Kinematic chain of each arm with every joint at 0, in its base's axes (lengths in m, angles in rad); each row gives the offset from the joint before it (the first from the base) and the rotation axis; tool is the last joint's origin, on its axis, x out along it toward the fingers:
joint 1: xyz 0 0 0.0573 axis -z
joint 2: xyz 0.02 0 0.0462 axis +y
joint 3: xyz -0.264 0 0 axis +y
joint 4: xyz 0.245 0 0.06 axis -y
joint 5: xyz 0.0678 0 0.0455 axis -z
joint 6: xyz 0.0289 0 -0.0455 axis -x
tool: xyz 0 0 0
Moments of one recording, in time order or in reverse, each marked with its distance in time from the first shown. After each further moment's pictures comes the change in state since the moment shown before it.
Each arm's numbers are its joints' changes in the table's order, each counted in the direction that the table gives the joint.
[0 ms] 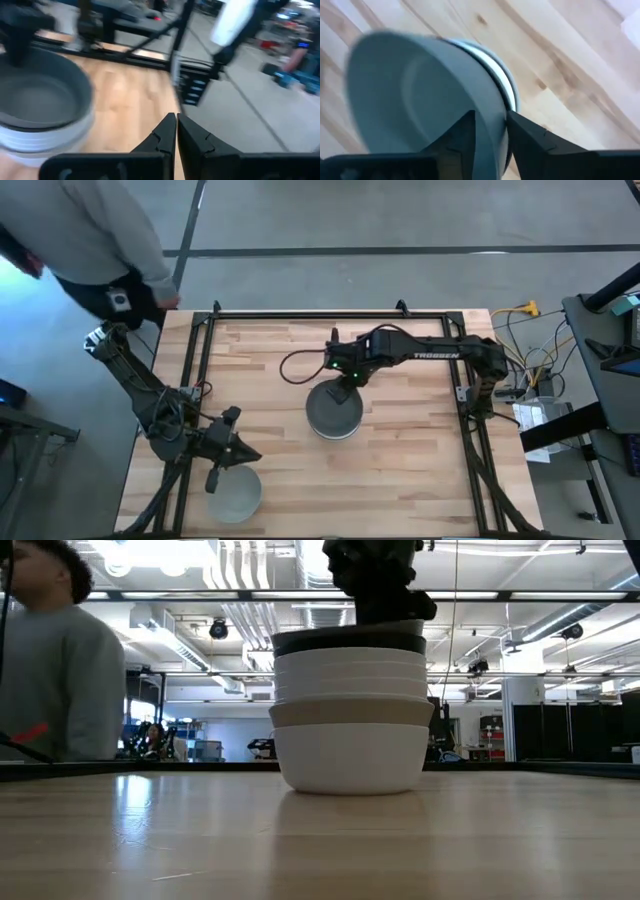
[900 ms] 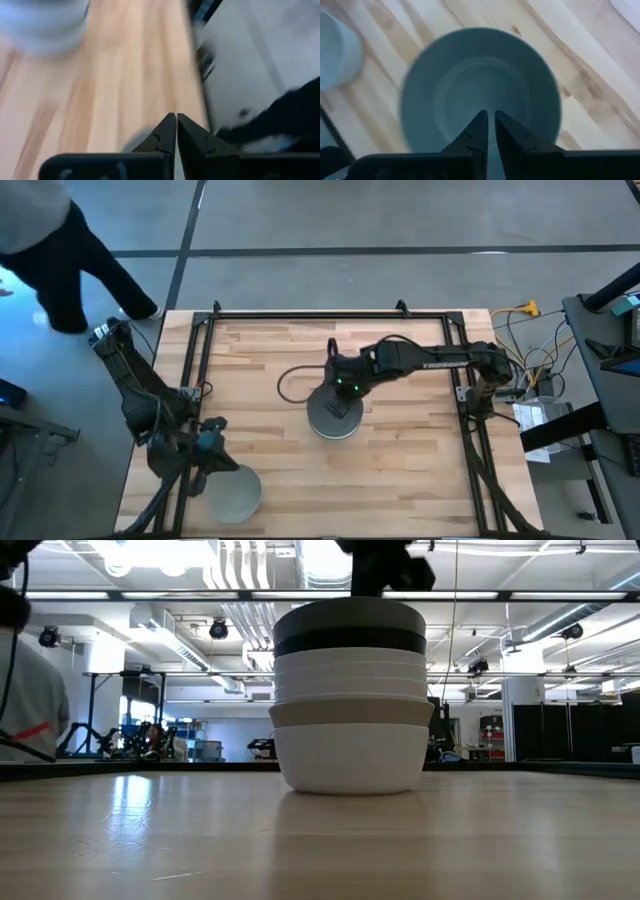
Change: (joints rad) left arm 0.130 -0.019 -0.030 -0.483 0.138 0.370; right arm -0.113 -0.019 -0.064 0.021 0.062 -0.018
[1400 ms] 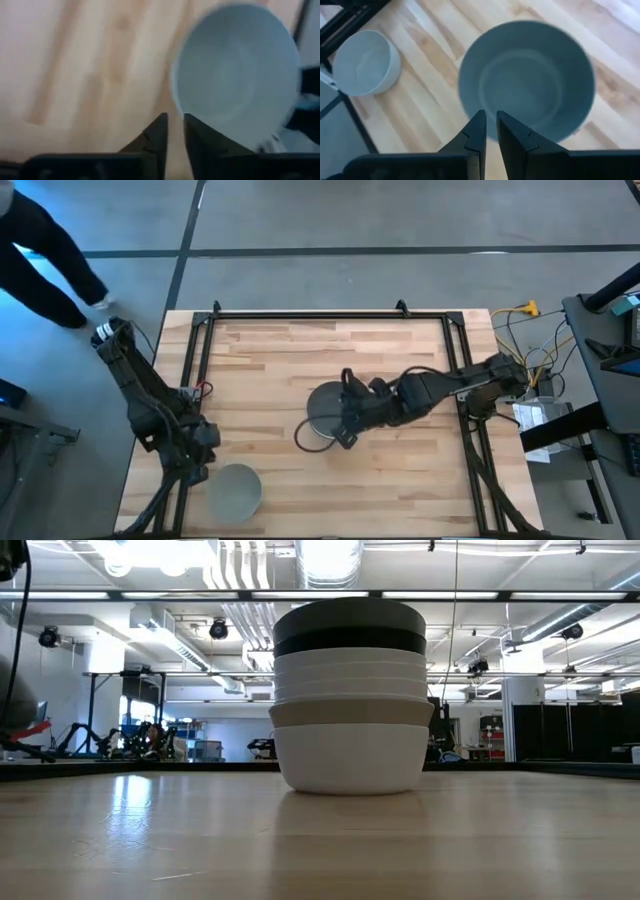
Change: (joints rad) left arm 0.039 0.008 0.109 -0.360 0.294 0.457; right arm -0.264 -0.055 -0.027 0.014 0.260 -0.249
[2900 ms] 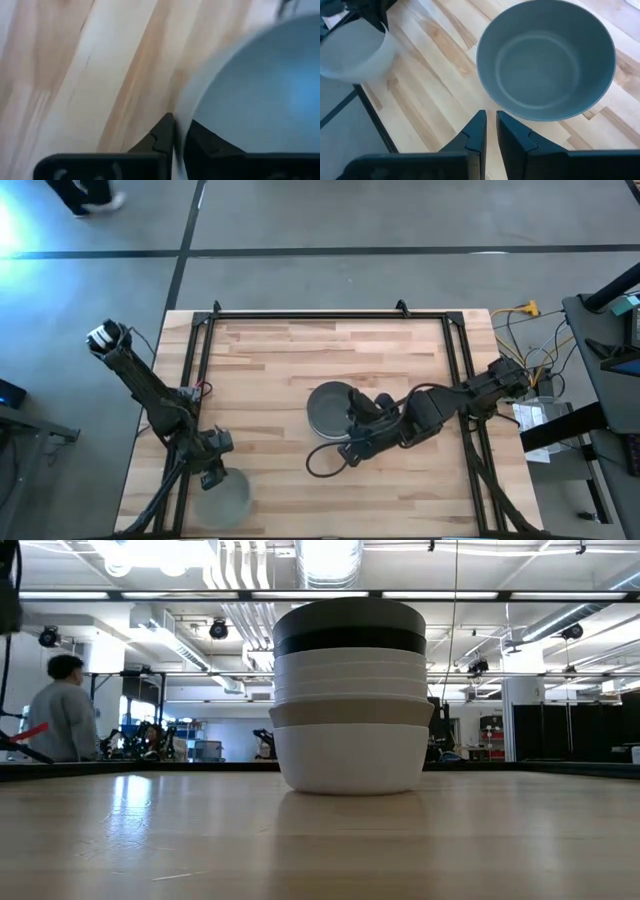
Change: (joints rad) left arm -0.121 0.017 0.262 0.512 0.149 0.068; right arm -0.111 0.000 0.002 -0.006 0.051 -0.117
